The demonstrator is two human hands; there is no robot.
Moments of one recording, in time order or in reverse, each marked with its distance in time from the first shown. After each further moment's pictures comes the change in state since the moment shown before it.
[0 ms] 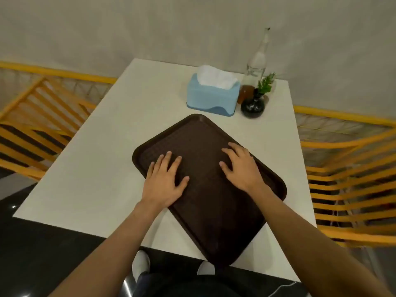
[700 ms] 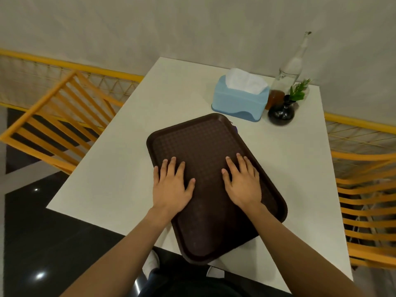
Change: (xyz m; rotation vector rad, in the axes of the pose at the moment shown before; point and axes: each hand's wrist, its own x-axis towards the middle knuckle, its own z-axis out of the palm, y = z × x) left_hand -0.006 -0.033 -0.007 0.070 0.040 -0.185; right_hand 0.003 -0.064 0.048 -0.081 -0.047 0.150
